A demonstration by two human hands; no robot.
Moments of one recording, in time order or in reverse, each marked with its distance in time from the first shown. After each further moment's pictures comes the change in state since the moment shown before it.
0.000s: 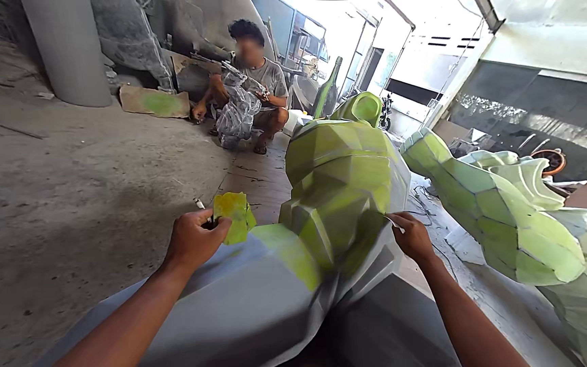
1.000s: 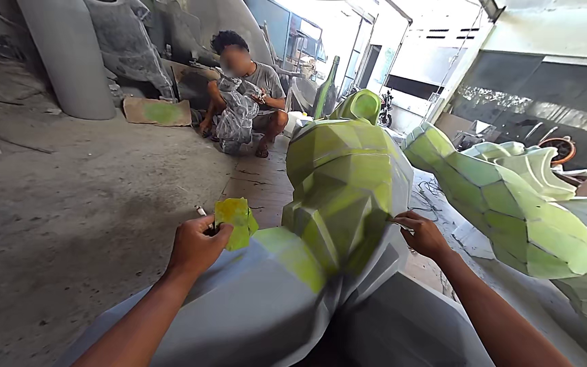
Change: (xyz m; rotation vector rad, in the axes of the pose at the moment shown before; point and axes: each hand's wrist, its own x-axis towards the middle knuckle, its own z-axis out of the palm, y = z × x) left_hand -0.002 0.001 0.002 -0.009 -0.014 -0.007; right_hand -0.003 0.030 -0.012 0.021 -0.132 -0.159
